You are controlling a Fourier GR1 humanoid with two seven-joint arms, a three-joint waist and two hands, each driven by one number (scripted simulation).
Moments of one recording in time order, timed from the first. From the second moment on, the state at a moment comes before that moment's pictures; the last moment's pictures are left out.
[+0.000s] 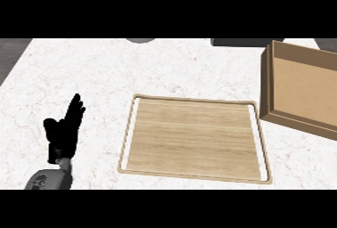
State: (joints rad) left arm -0.10 0.18 0.00 -1.32 0.04 0.21 0.03; right arm -0.32 -0.93 -0.19 -1.41 0.27 0.18 -0.12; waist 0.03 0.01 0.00
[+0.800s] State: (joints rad) left arm -0.11 0.17 0.00 -1.31 0.02 0.21 0.03; right arm -0.70 -0.76 -0.15 -0.63 0.40 0.13 -0.44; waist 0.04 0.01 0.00
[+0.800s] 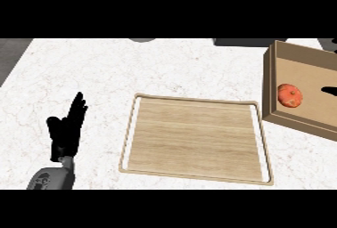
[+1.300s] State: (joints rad) left arm -0.12 0.16 0.01 -1.33 0.02 0.22 0.05; right arm -0.78 -0.80 -0.35 -0.41 0.19 0.39 -0.61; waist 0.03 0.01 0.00
